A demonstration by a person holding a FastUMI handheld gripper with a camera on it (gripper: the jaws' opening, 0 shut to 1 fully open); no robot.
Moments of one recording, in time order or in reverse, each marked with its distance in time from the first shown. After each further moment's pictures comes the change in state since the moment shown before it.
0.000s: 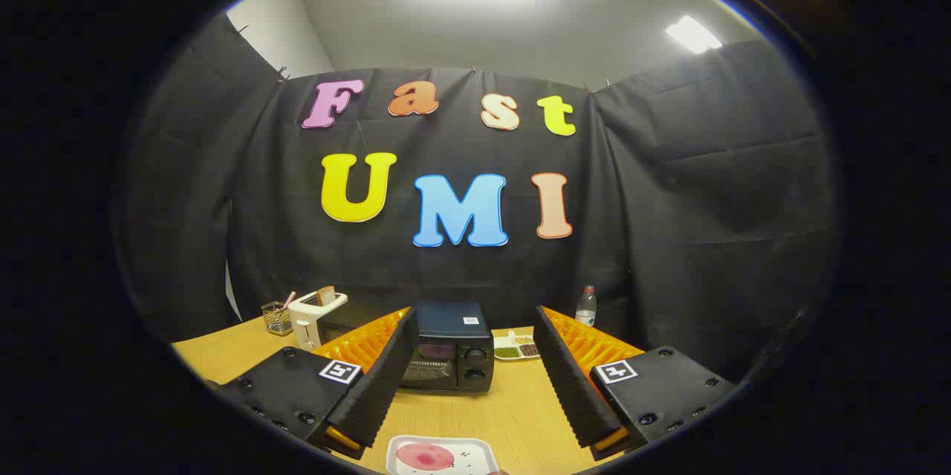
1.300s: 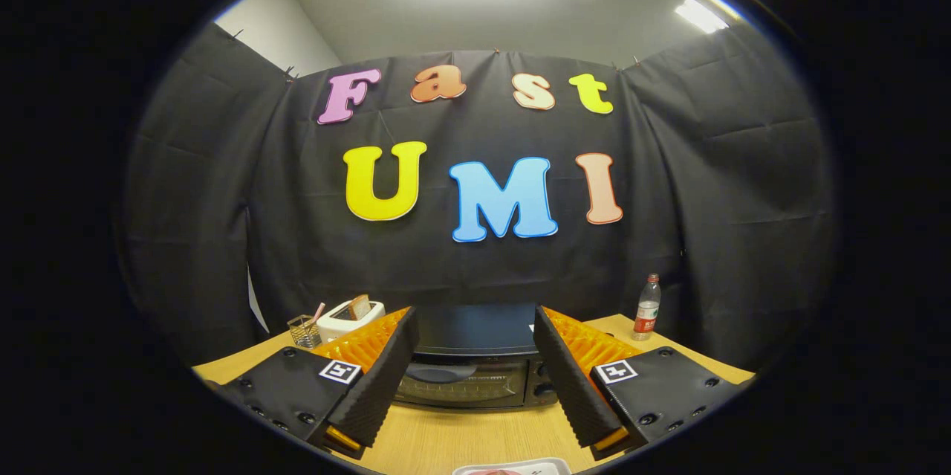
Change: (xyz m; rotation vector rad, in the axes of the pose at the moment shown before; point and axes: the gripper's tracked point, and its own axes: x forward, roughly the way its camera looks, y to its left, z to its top) arm 0.102 0.091 -0.016 0.064 0.052 0.111
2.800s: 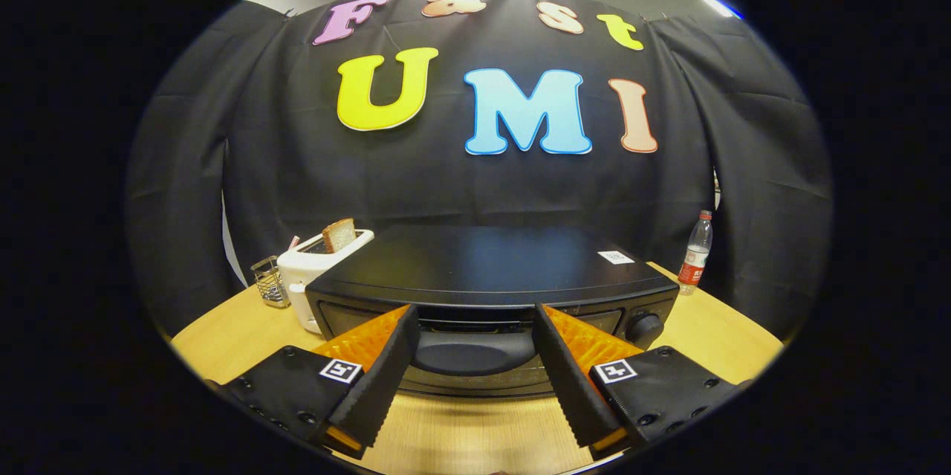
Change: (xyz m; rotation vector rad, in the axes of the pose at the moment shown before) arm 0.103 0.041 -0.134 -0.049 0.223 -0.010
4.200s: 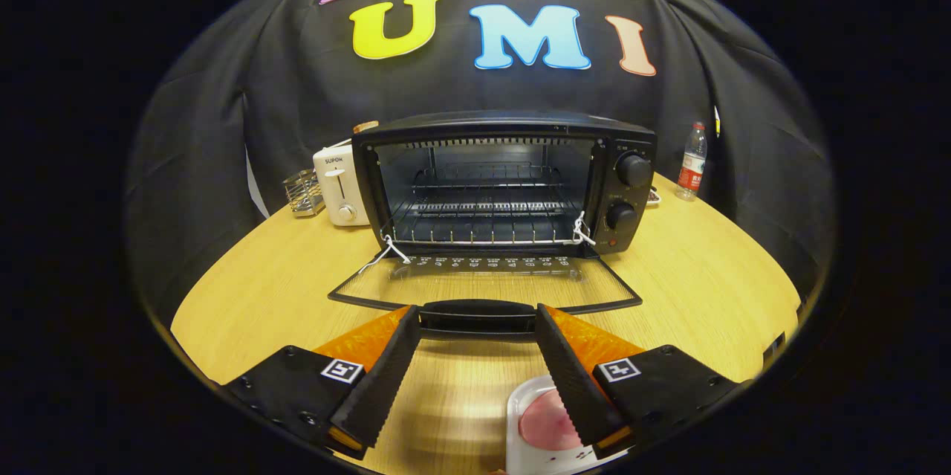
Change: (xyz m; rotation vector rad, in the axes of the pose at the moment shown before) arm -0.106 0.009 -0.130 0.058 0.322 0.060
